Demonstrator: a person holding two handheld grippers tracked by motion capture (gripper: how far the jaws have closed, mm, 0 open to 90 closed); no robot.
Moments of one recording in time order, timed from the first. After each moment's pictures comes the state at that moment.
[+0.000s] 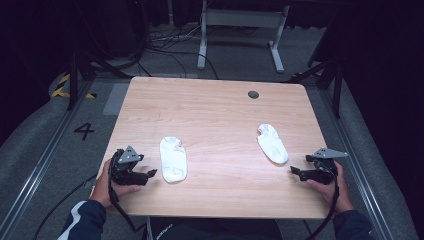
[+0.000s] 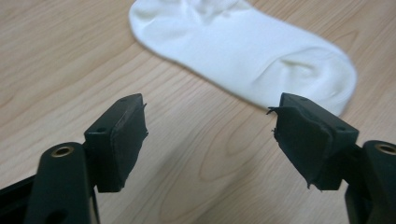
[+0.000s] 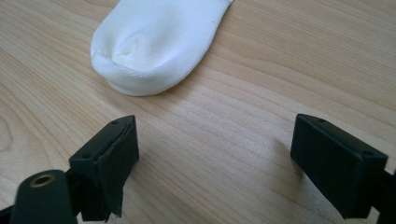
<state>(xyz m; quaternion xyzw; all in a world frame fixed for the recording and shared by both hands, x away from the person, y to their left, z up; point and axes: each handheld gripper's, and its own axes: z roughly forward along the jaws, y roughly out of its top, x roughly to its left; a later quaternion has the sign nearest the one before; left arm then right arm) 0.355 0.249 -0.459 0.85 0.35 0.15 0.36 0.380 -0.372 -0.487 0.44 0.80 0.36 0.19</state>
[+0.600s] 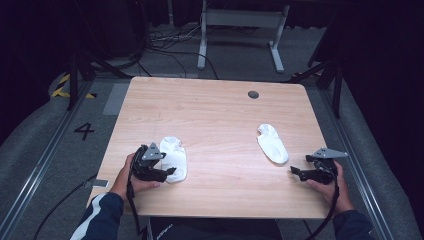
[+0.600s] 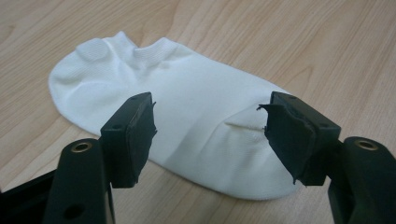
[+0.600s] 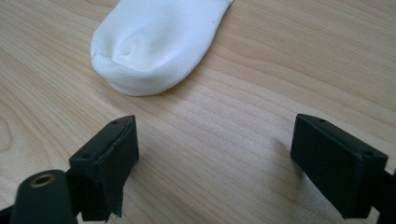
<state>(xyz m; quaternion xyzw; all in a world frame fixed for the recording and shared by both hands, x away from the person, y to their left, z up) 0.372 0.198 -0.461 0.88 0.29 0.13 0.36 0.380 -0.372 -0.487 0.44 0.80 0.36 0.19</state>
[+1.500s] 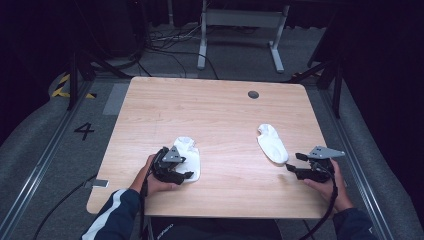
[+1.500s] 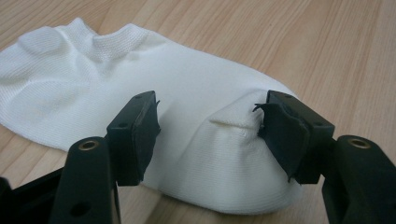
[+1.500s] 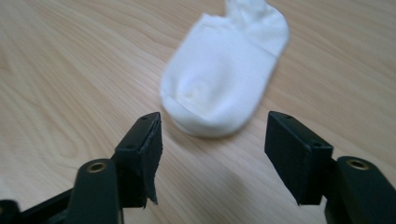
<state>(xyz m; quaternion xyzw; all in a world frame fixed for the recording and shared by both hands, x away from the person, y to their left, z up) 0.383 0.148 -0.481 0.89 0.23 0.09 0.37 0.373 -0.345 -0.461 0.36 0.83 0.39 0.20</state>
